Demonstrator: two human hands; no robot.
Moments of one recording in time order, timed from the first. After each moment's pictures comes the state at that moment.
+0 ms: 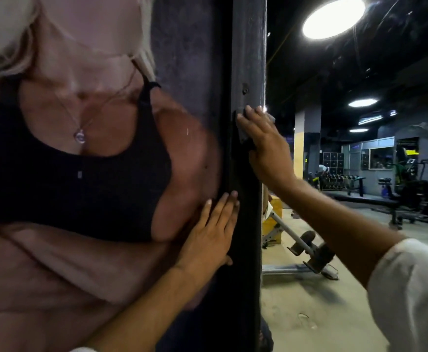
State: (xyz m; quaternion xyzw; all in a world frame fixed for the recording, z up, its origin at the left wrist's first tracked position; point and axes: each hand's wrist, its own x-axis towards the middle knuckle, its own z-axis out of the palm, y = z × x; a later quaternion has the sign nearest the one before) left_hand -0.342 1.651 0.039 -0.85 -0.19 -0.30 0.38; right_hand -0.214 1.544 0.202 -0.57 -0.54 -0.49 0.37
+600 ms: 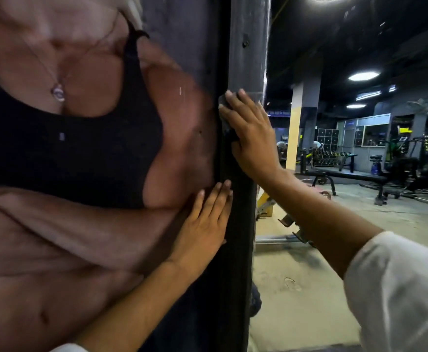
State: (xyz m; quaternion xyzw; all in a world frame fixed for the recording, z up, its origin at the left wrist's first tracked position) left_hand -0.346 1.646 -0.011 -0.85 -0.20 -0.32 0.36; right_hand -0.225 1.561 0.157 -0.57 -0.56 -0.51 0.32
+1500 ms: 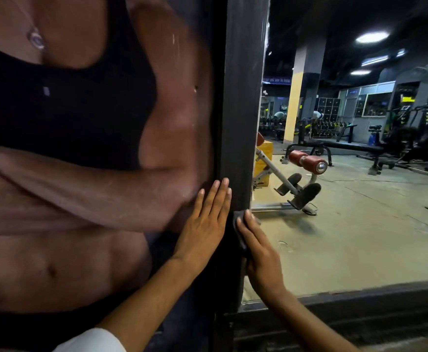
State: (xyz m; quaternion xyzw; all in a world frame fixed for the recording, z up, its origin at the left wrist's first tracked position) left_hand -0.340 1.630 -0.097 -0.83 -0.24 -0.31 0.40; right_hand -0.230 1.503 -0.151 -0.64 -0.56 -0.26 0.46
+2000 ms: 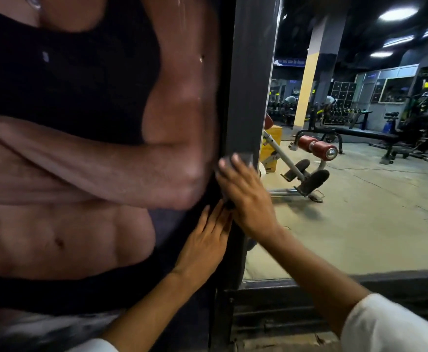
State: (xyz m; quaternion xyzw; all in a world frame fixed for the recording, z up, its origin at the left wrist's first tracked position) left_hand -0.353 1.621 -0.173 -0.89 -0.21 -0.22 0.34; right_hand -0.219 1.539 -0.085 -0.57 -0.65 -0.41 0.29
